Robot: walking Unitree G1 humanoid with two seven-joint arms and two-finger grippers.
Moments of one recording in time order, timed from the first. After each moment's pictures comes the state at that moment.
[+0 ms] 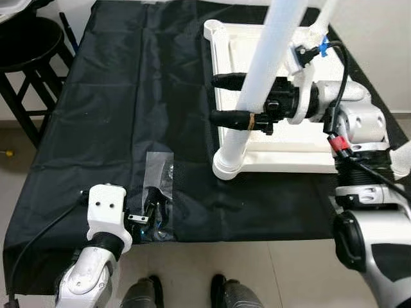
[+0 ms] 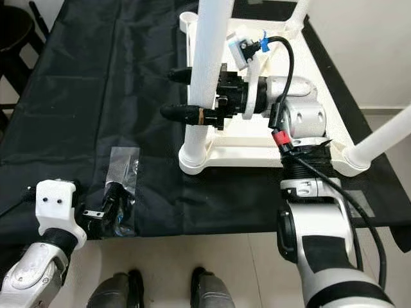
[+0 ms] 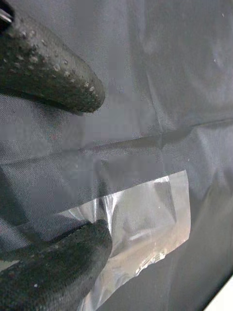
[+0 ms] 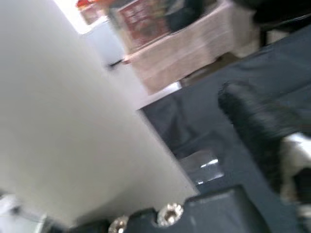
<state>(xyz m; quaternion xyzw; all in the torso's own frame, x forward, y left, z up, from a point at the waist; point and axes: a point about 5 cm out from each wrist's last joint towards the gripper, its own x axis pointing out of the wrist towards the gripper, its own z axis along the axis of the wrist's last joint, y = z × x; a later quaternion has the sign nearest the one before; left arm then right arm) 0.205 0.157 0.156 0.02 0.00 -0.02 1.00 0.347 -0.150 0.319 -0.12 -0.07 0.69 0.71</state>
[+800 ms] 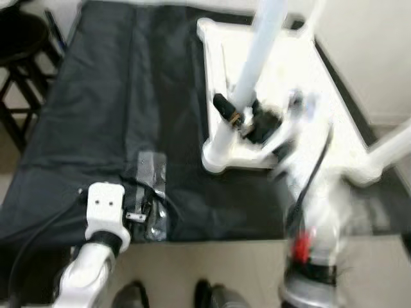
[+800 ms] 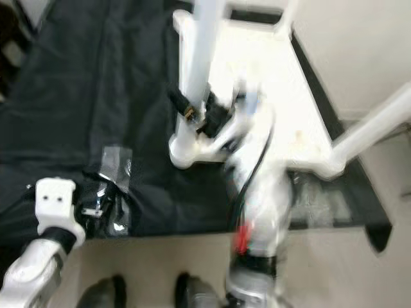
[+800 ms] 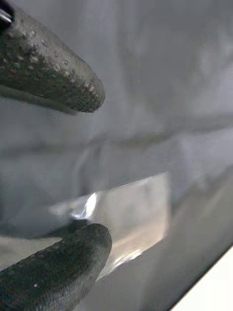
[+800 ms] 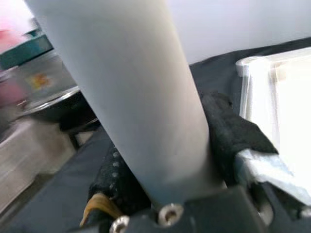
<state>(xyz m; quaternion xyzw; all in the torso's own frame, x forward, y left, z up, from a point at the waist) 0.222 0.161 0.141 0.02 0.02 -0.01 1.00 0.286 -0.099 0.218 0.00 -0.09 0.17 0.98</state>
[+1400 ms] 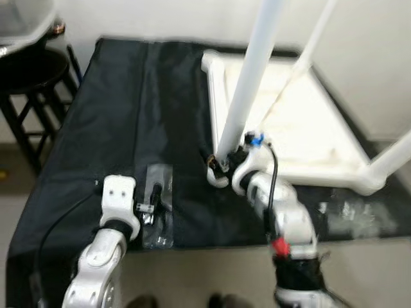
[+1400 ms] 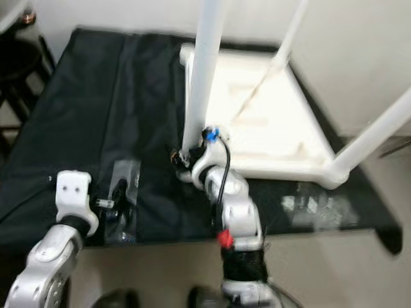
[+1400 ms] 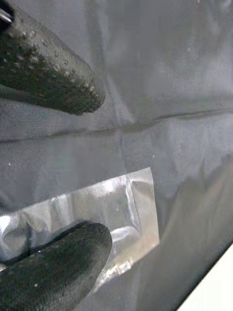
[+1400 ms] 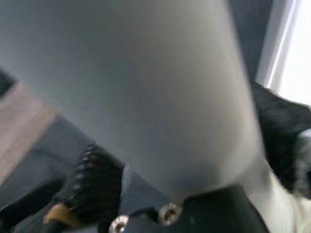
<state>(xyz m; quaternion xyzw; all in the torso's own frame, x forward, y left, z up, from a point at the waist) 0.237 0.160 0.135 0.02 0.02 -0.02 1.00 0.319 -0.097 0.208 -0.02 0.00 0.34 0.94</state>
